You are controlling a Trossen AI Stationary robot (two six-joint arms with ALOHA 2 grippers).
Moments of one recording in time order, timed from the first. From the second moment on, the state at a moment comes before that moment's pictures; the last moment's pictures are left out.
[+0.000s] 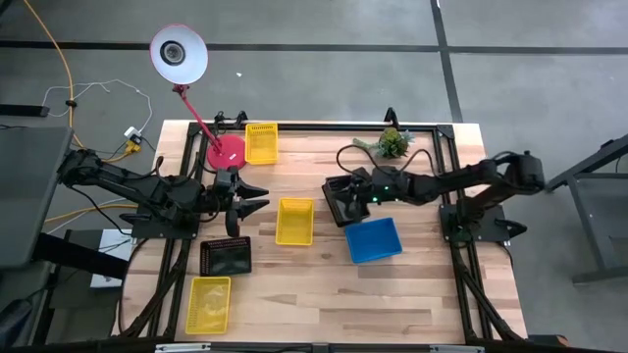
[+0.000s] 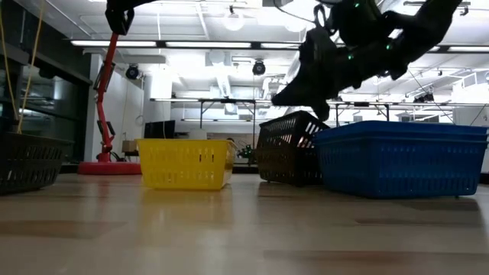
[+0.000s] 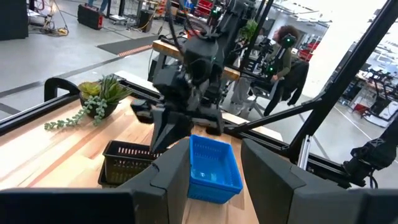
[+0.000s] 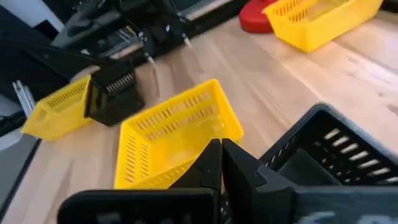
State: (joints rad) left arm -0.17 0.78 0.59 0.08 -0.43 -0.38; right arm -0.13 1.48 0.59 0.51 -0.08 0.38
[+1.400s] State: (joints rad) left arm -0.17 0.78 0.59 0.07 -0.46 -0.38; right arm -0.20 1.38 0.74 -0.47 0.02 0.76
